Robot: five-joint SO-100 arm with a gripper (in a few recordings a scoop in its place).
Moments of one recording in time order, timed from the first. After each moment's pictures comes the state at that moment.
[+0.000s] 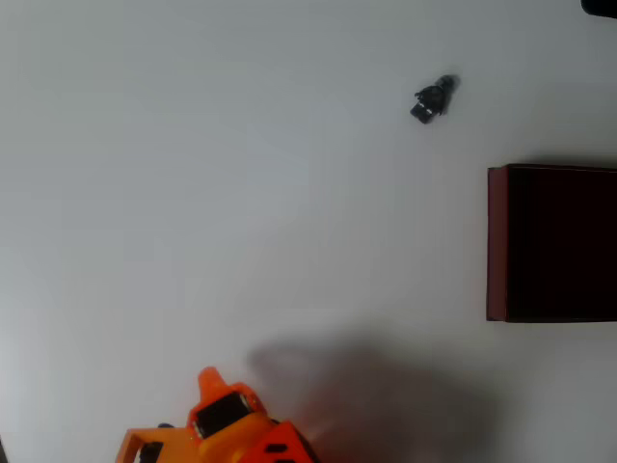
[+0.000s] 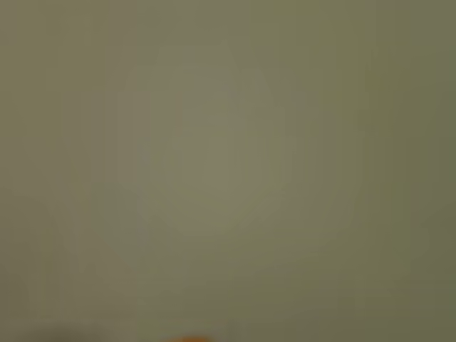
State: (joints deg) arm -38.1 194.7 173.1 76.1 6.3
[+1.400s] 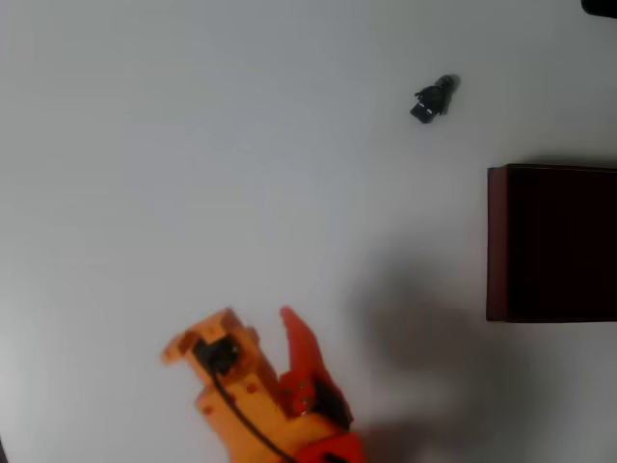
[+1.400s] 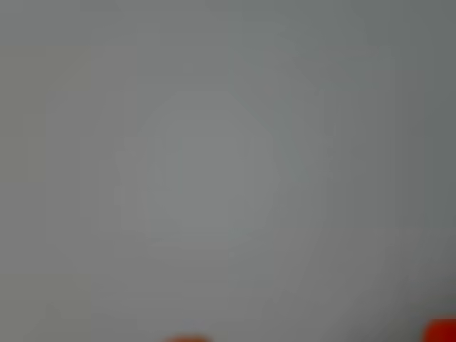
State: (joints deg) arm -15.8 178.2 155.4 73.9 64.1
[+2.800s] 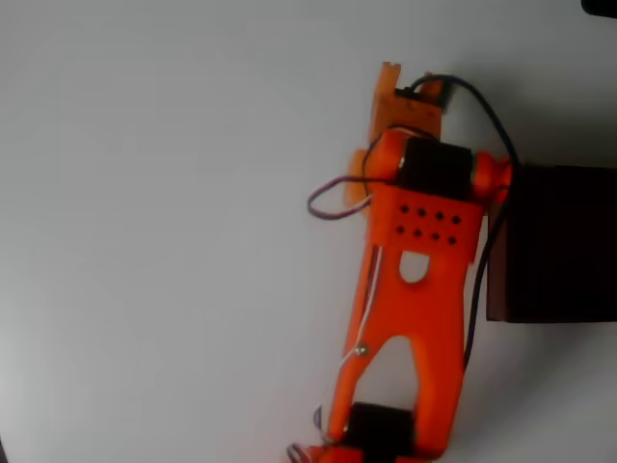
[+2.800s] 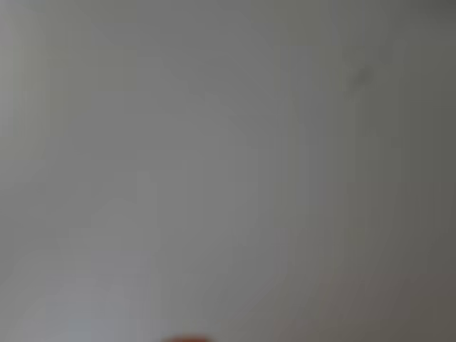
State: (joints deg) arm 10.5 68.8 63.1 97.8 87.0
